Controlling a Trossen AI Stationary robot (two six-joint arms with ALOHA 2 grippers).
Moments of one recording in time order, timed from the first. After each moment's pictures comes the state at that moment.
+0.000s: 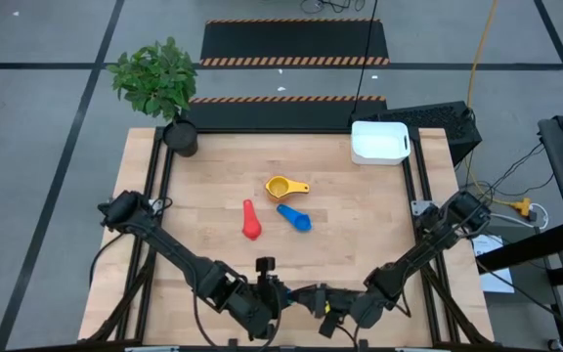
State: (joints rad) left arm -0.62 1.93 1.69 -0.61 -0.43 -0.42; right arm 0.72 1.80 1.03 0.61 0.81 -1.63
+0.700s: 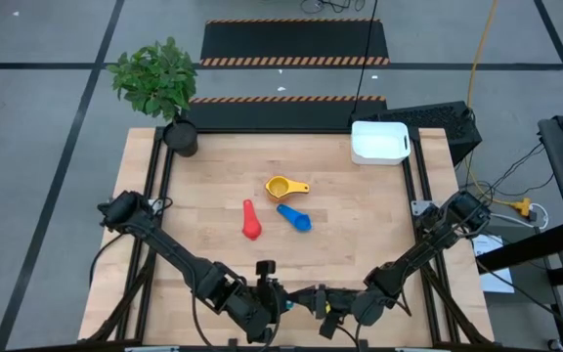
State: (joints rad) left arm -0.62 1.93 1.69 -0.60 -0.39 -0.41; right arm 0.72 1.80 1.03 0.66 0.76 -1.64
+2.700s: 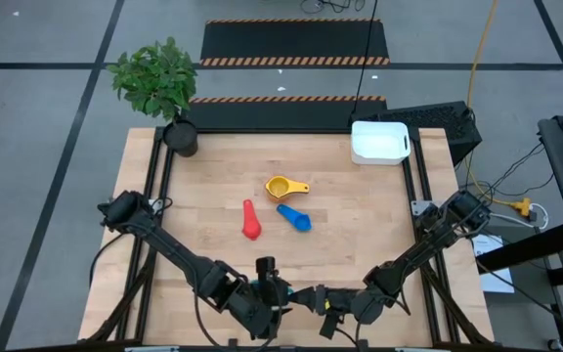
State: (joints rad) left arm -0.62 1.93 1.69 -0.59 -0.45 -0.47; right arm 0.71 1.80 1.03 0.66 0.75 -1.48
